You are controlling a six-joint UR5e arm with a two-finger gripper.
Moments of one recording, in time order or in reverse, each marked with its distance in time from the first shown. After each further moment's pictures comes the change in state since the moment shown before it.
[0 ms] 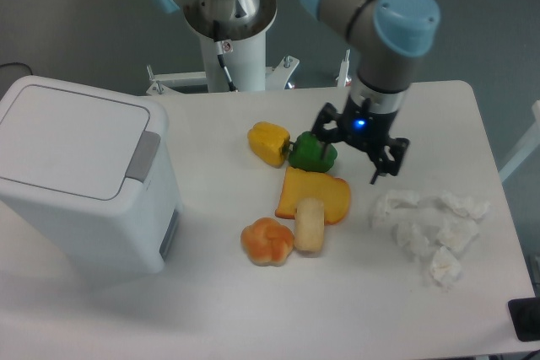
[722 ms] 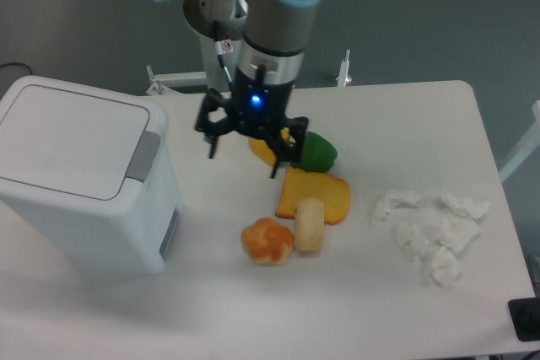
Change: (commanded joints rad) arm -0.146 0.081 0.051 0.000 -0.213 -0.368
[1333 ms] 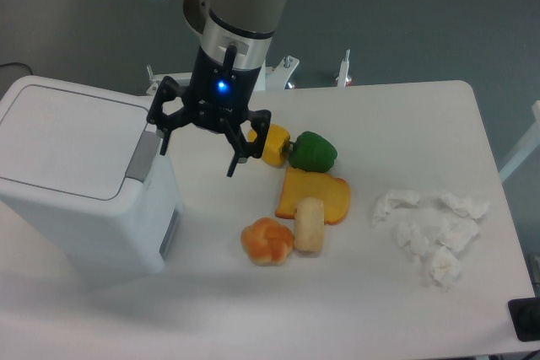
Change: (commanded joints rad) arm -0.023 -0.015 0.023 0.009 -0.058 -0.111
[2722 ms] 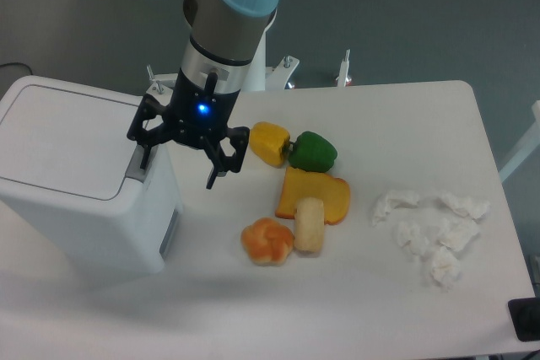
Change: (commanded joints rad) arm -0.043 -0.023 -0.015 0.000 0.003 -0.052
